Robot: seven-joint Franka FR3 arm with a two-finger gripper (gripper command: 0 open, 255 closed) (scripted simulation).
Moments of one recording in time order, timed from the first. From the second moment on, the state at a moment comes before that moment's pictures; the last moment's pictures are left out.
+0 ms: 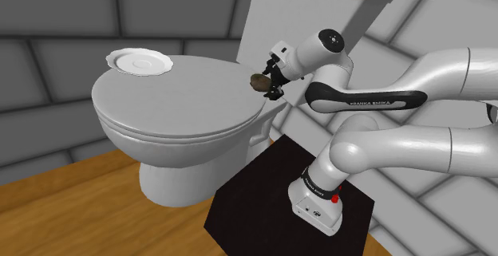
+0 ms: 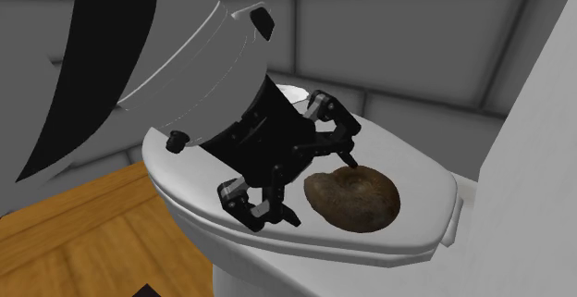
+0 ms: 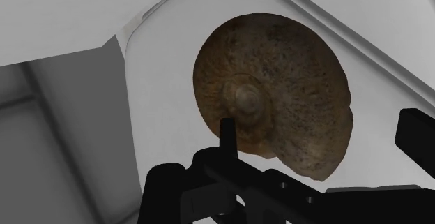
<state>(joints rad) 0.03 -0.98 -0.10 -3.04 -0.72 2.55 -0.54</state>
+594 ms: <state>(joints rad) 0.03 -0.98 -0.10 -3.04 -0.72 2.55 -0.54</state>
